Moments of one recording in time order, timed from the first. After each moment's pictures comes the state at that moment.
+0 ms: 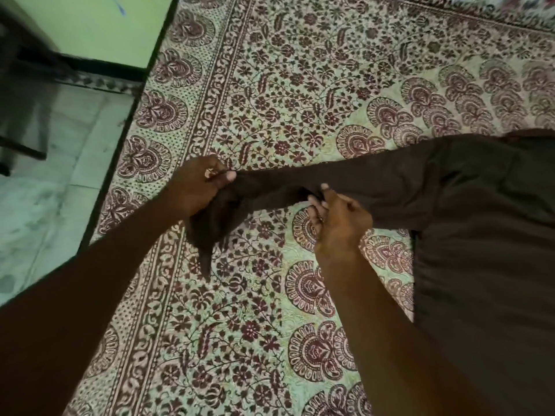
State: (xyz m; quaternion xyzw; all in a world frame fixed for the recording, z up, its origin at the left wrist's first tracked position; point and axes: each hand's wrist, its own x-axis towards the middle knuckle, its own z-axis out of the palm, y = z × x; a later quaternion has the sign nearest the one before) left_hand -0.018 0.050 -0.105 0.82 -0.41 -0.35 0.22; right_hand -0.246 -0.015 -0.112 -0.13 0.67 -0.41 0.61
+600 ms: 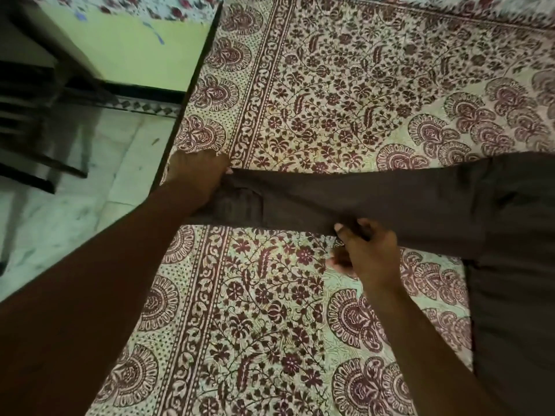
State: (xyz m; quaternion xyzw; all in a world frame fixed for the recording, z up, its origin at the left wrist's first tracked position) left_hand 0.061 0.024 -0.099 0.79 -0.58 -0.07 -0.19; right_hand -0.245 -0.001 -0.116 -0.36 0.68 -0.21 0.60
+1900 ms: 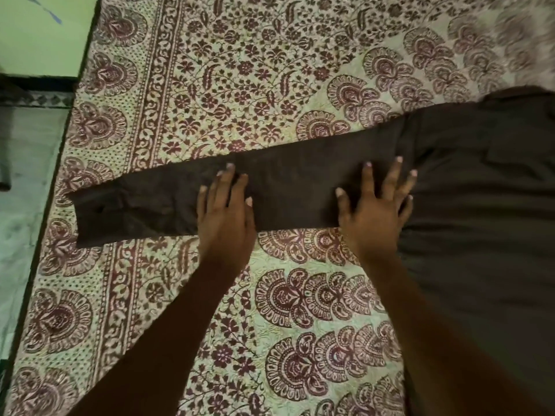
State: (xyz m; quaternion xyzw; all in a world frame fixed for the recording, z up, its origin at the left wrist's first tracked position) left_hand -0.157 0.036 -0.170 0.81 -0.55 -0.09 0.20; right_hand -0.373 -0.067 -0.180 -0.72 0.68 -0.07 0.12
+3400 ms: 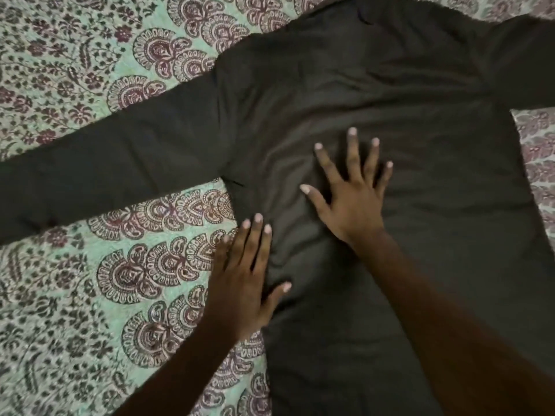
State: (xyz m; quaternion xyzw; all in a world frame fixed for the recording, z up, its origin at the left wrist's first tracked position) left_hand -0.443 0.096 -0.171 0.64 -0.75 -0.17 -0.05; right_hand -0.650 -0.055 -0.181 -0.75 0.65 0.02 0.13
